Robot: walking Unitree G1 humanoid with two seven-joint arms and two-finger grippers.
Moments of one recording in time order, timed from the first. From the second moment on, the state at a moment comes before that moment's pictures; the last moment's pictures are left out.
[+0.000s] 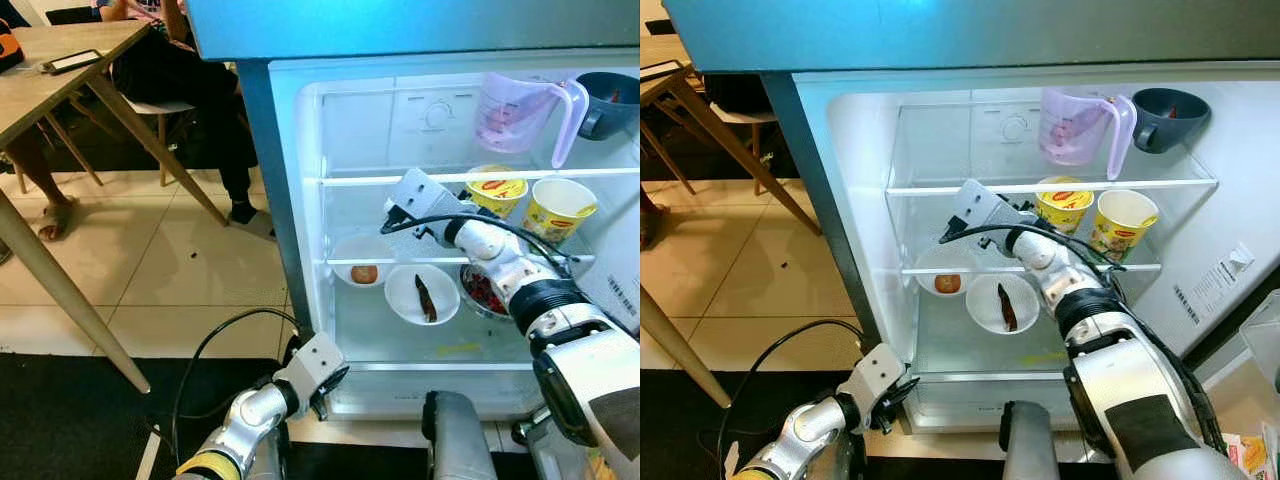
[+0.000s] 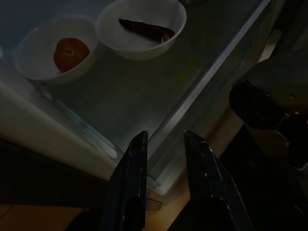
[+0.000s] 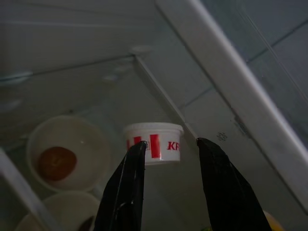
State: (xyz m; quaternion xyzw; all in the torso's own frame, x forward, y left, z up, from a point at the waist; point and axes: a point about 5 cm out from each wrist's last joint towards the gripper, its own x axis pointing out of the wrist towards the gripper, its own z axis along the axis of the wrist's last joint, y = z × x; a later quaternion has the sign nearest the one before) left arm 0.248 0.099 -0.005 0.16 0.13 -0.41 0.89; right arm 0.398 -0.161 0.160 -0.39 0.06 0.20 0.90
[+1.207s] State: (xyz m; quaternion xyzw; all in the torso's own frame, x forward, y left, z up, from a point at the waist) left arm 0.217 0.144 -0.036 0.08 0.21 -0.32 0.92; right arm 0.295 -0.214 0.009 -0.02 0.26 0.13 0.96
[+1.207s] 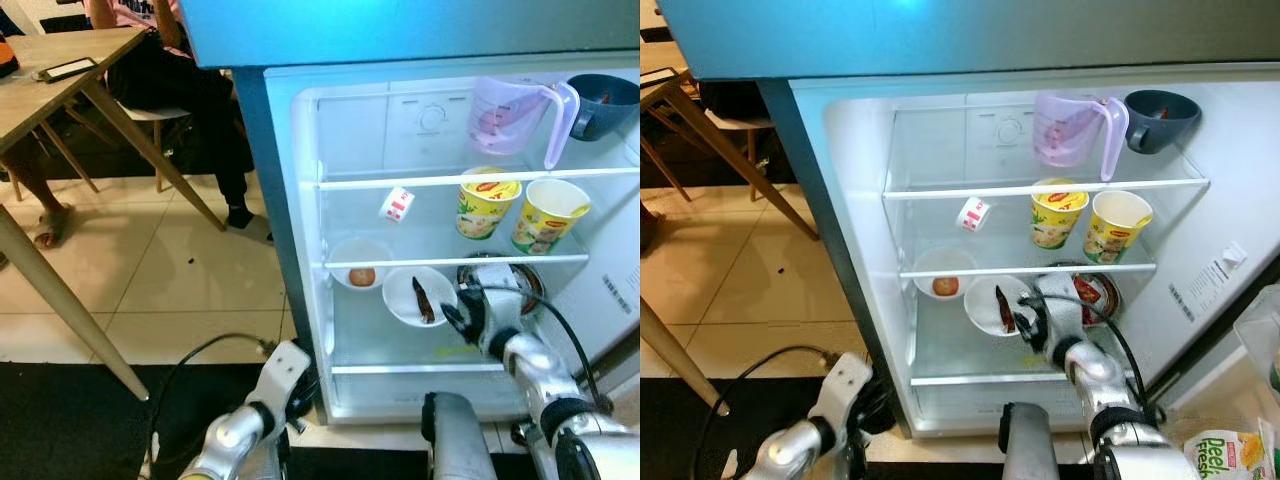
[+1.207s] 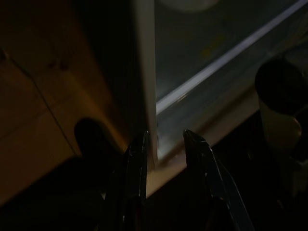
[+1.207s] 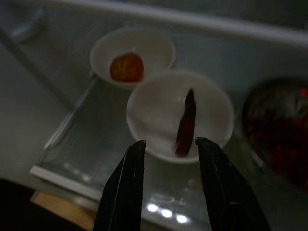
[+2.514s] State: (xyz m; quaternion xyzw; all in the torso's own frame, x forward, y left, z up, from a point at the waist) left arm 0.079 0.276 -0.092 -0.06 0.47 0.12 0.87; right arm 0.190 -0.216 -0.073 0.04 0.45 0.04 0.89
